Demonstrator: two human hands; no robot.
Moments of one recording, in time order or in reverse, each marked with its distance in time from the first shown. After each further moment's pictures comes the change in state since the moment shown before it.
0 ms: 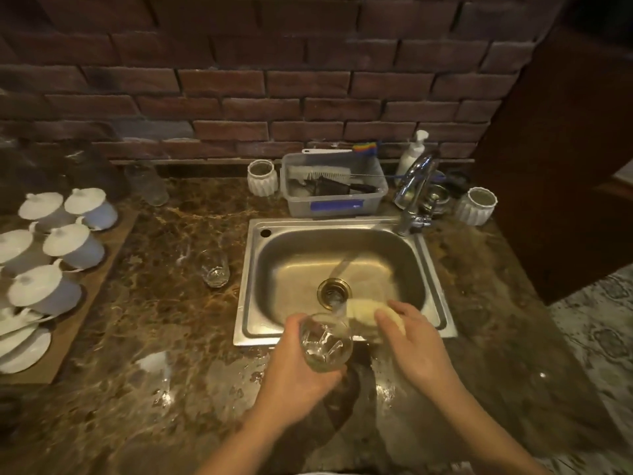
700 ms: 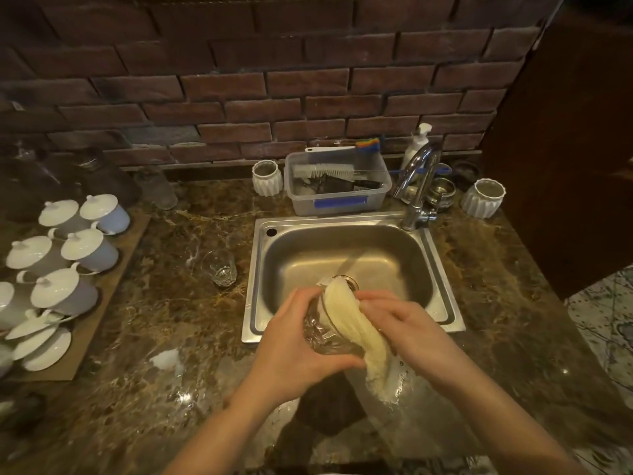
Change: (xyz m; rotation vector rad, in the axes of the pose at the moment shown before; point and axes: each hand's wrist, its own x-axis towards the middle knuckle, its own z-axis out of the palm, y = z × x) left_hand 0.002 0.051 -0.031 0.113 -0.011 0.351; right_hand -0.011 -0.039 -0.024 0.440 -0.316 -0.113
